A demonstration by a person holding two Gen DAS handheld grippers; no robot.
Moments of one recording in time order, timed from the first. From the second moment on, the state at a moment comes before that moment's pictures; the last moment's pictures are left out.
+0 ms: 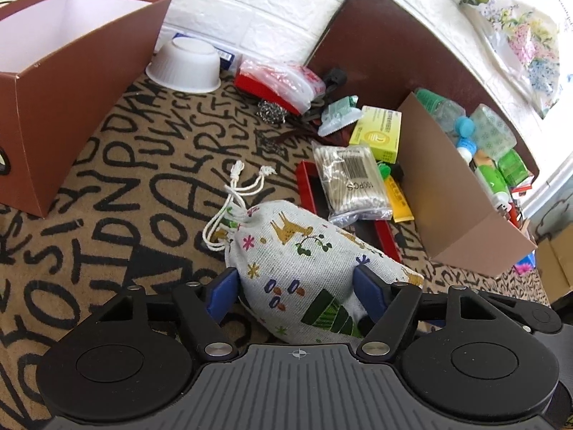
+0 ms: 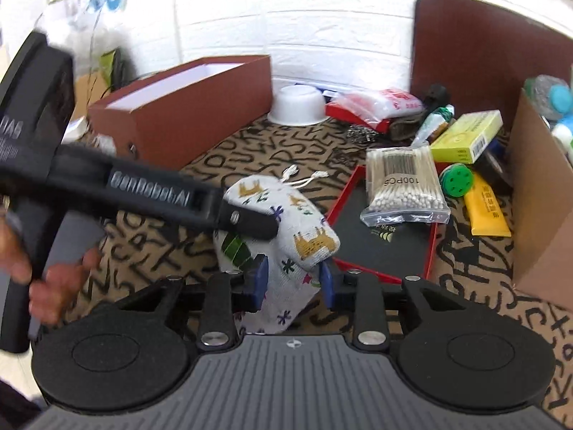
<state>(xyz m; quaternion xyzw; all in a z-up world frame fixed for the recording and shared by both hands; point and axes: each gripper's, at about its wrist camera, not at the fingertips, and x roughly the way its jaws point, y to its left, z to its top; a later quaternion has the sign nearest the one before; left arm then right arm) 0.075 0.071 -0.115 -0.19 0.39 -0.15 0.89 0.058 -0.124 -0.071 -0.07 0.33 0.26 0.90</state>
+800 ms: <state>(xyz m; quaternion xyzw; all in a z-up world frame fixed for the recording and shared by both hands) 0.075 0.063 -0.113 -0.18 0.40 -0.17 0.88 0.066 -0.132 -0.066 -0.05 0.34 0.25 0.91</state>
